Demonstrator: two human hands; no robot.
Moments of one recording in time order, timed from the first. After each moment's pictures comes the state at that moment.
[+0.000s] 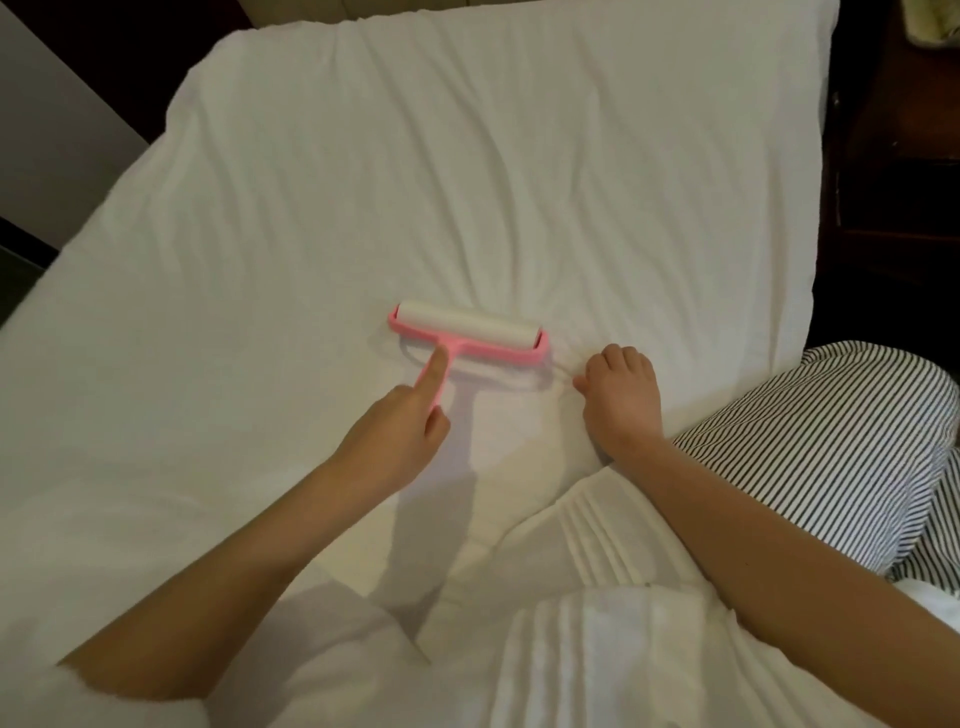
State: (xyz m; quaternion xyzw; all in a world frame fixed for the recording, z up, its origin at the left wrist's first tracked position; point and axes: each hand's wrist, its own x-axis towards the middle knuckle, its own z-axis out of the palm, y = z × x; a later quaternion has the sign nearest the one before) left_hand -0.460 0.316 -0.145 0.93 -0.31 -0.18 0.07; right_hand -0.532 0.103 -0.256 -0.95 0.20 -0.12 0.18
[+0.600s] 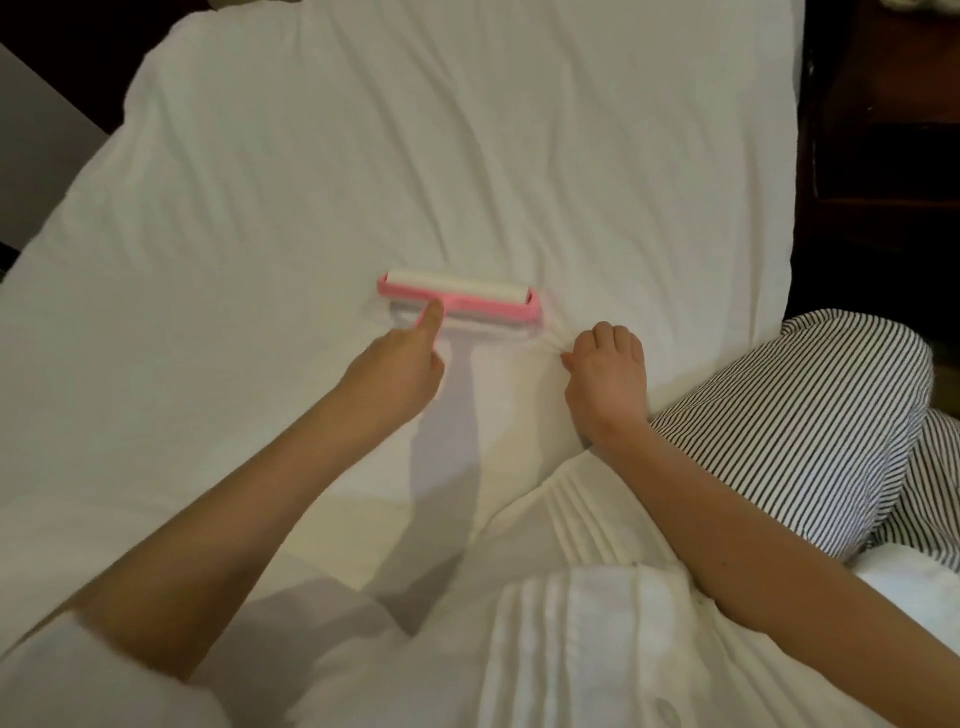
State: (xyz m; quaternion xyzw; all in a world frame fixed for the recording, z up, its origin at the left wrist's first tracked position) left_hand -0.438 0.275 -0.129 0.94 -0.29 -0.16 0.00; right_hand -0.535 0.112 -0.245 -0.95 0.24 -0.15 0.14
